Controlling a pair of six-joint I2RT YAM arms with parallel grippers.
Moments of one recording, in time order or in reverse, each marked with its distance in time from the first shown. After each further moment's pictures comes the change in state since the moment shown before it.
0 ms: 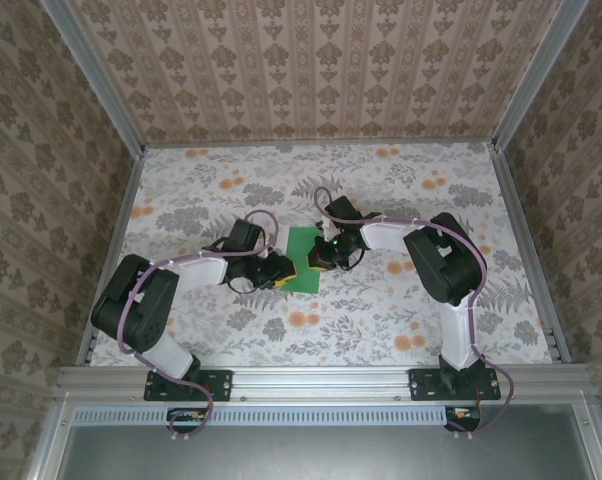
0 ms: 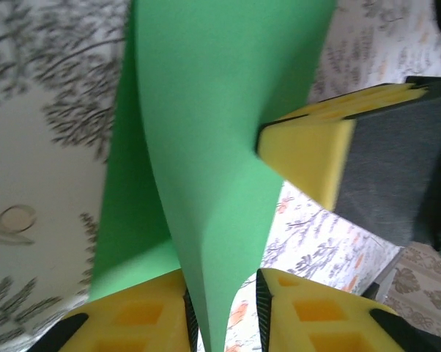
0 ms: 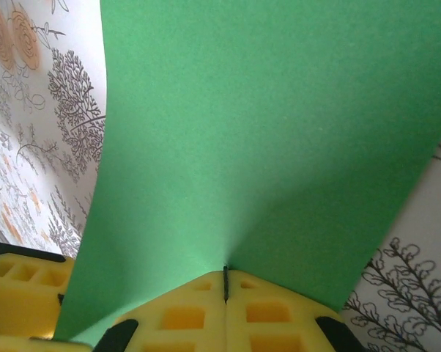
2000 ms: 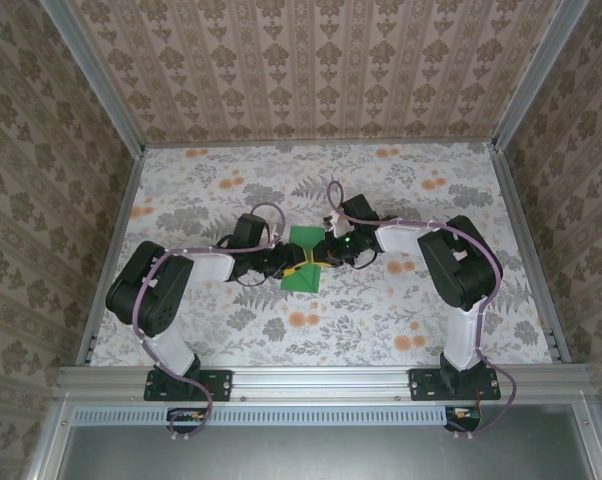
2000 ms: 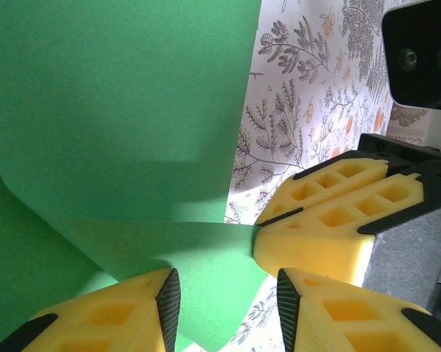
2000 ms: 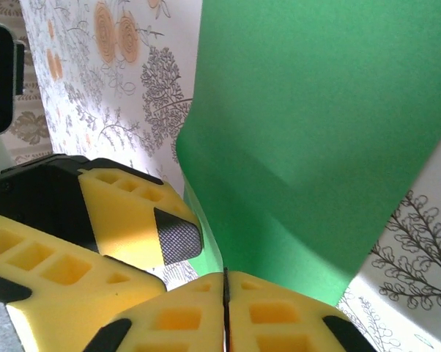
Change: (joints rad) left arm 0.000 0.118 0.018 0.262 0.058 -0.063; right arm -0.066 -0.089 -0.119 0.149 -0.161 -0.005
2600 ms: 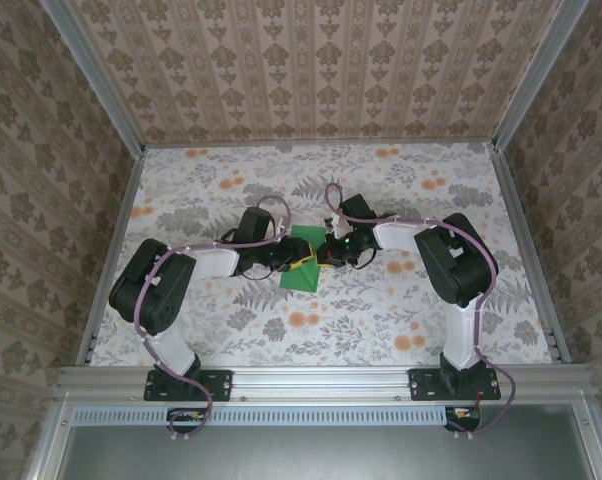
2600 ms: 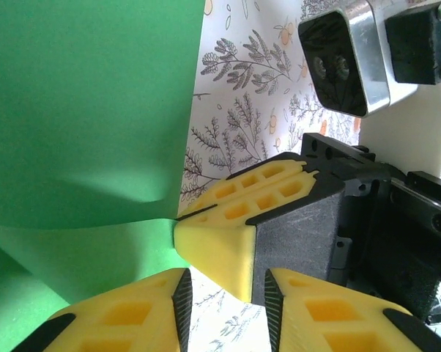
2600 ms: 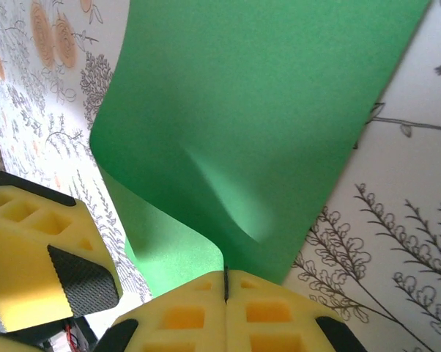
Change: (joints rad) left arm -0.027 0.023 0.071 -0.005 0.002 0.000; right arm -0.005 0.035 0.037 -0.083 0.084 -0.075
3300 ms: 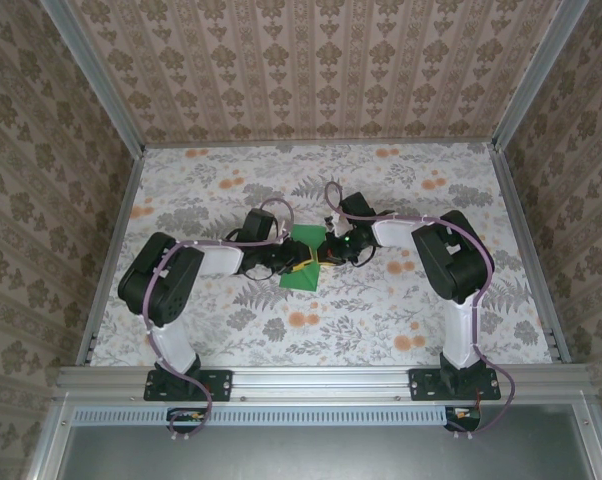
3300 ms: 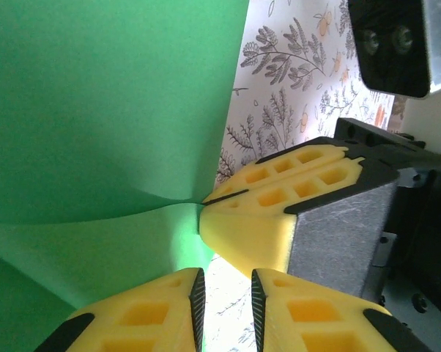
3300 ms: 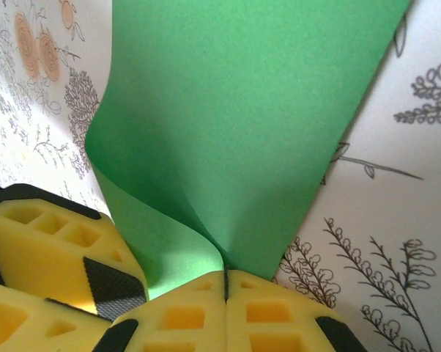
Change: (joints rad) left arm 0.000 0.066 0.024 -0.012 0.011 0.000; right arm -0.013 0.036 0.038 -0.020 0.007 -0.026
